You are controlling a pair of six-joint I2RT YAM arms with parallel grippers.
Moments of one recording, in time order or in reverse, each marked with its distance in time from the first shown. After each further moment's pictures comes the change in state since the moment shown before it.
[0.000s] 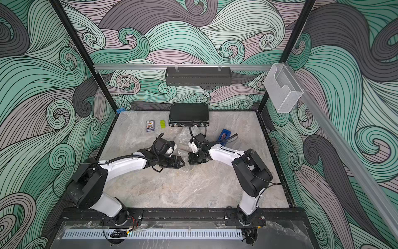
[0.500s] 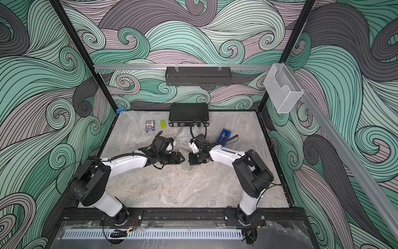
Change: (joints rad) left arm 0.032 0.028 0.004 0.092 0.018 -0.050; right arm 0.000 -0.017 -0.034 0.040 -0.001 0.000
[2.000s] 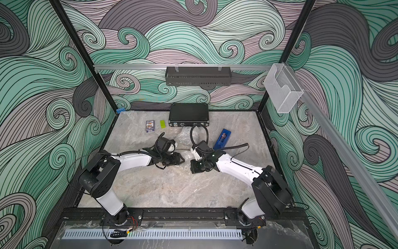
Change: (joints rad) left arm 0.007 0.100 0.002 0.061 0.028 -0.021; right arm 0.078 -0.273 -0.135 -0.120 0.068 0.085
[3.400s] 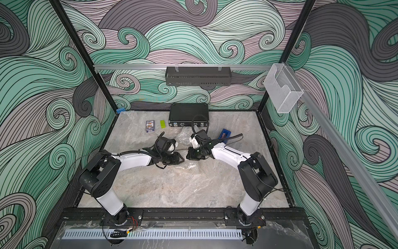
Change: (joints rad) left arm 0.005 0.000 0.000 0.031 0.034 0.018; right arm -0.096 0.251 0.197 0.105 -0.108 0.046
